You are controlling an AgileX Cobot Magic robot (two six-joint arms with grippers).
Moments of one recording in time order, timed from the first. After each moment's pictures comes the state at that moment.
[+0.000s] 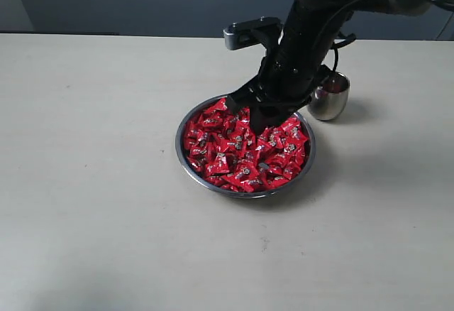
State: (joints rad) left arm 0.11 0.00 0.01 0.03 0.34 0.03; right arm 0.64 1.93 -1.46 0.22 1.02 -0.19
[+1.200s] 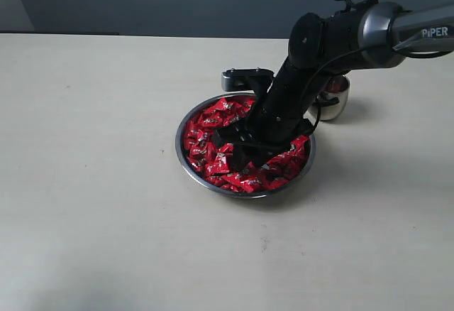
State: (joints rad) left arm 0.11 0.00 0.01 0.03 0.34 0.03; right arm 0.64 2.04 -1.32 0.48 0.82 -0.27
